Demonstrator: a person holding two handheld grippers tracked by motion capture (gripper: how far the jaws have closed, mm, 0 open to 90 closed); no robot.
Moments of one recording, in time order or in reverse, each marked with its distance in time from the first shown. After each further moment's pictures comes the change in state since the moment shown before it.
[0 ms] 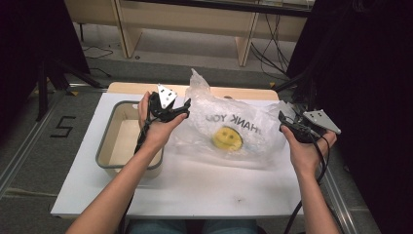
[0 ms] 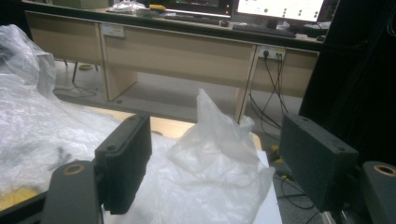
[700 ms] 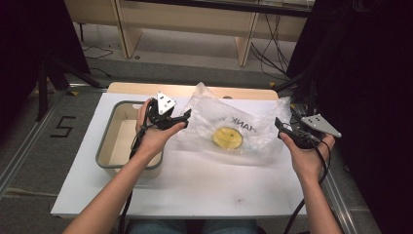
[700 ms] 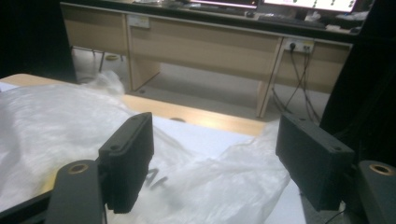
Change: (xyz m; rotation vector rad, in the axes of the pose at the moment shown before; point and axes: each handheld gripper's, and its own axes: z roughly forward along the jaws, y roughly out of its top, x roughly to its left) left arm -0.003 -0.010 -0.018 0.085 -0.103 0.018; right arm 0.004 -0.008 -0.009 0.035 0.107 -0.010
